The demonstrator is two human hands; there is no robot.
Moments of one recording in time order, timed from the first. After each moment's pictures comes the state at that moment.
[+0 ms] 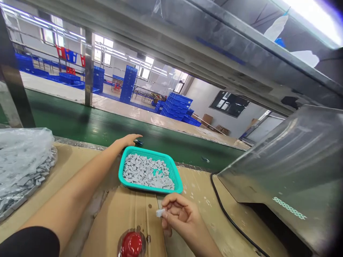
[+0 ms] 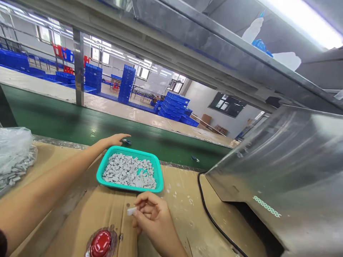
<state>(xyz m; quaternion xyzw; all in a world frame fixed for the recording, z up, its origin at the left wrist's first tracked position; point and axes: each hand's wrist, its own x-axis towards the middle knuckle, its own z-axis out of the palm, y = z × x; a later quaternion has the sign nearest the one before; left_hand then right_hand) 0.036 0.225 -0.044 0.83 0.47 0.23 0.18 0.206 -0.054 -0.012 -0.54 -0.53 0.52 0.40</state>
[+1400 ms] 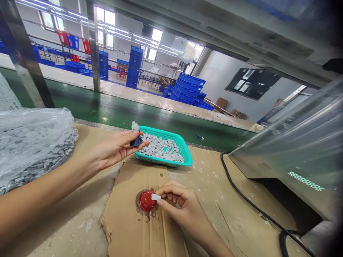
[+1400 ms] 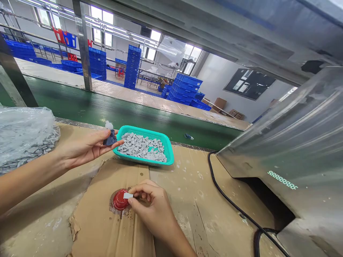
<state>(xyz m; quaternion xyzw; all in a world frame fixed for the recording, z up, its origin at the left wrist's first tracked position) -0.017 0.008 0.002 0.31 0.28 0.49 0.76 0.177 -0.084 -0.031 -0.56 -0.68 0.36 0.31</state>
